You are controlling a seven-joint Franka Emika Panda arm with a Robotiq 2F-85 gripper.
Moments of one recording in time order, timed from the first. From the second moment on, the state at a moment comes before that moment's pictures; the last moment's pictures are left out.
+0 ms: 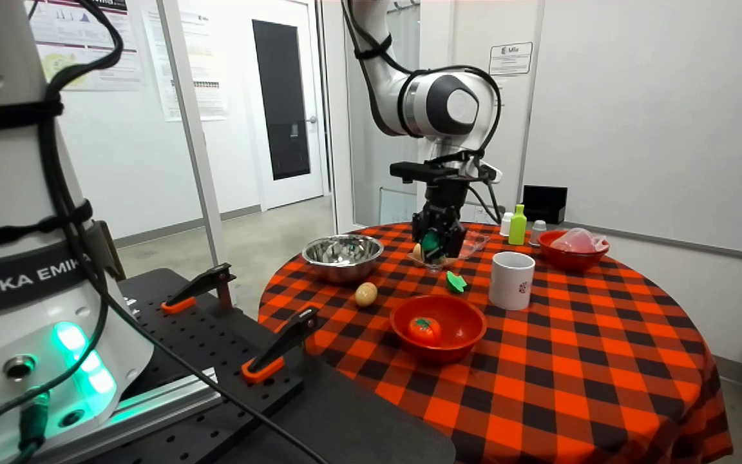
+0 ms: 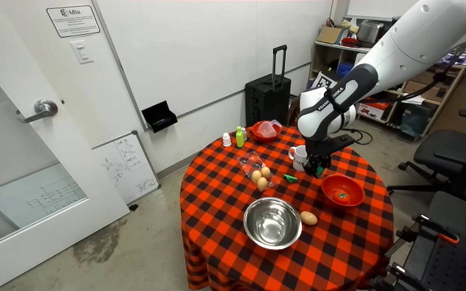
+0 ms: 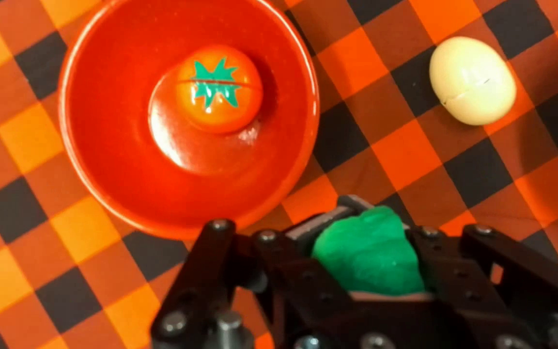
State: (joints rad) arm -0.12 0.69 -0.08 -1.93 0.06 2.31 0.05
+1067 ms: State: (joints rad) arm -0.24 0.67 -0.11 -2.12 0.24 2.47 0.10
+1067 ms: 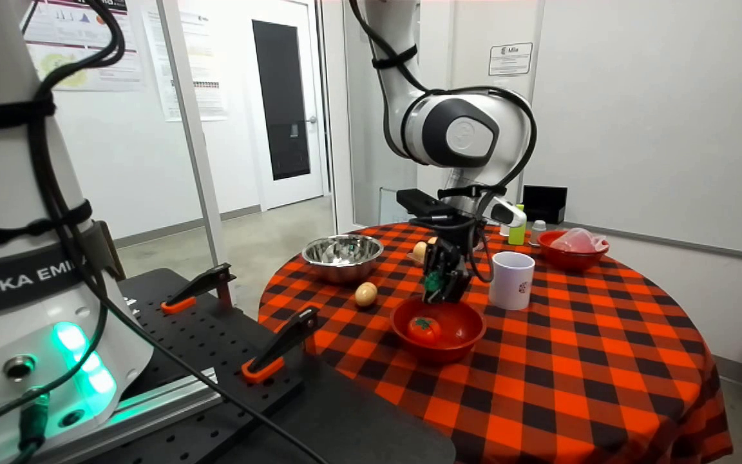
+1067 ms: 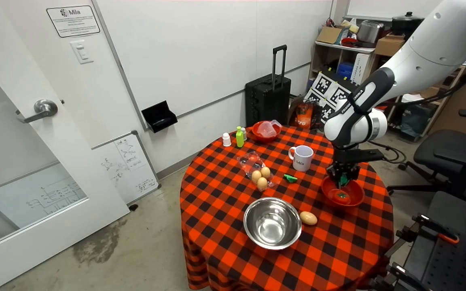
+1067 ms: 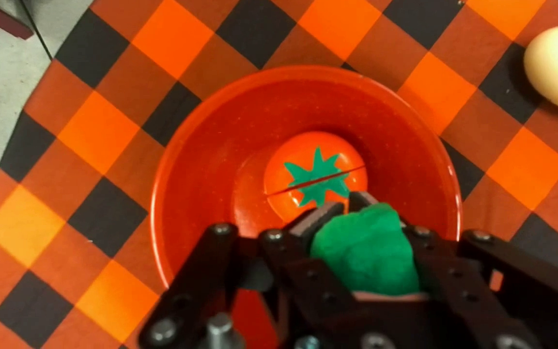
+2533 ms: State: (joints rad) arm -0.23 0.66 -0.07 -2.08 0.23 2.47 0.05
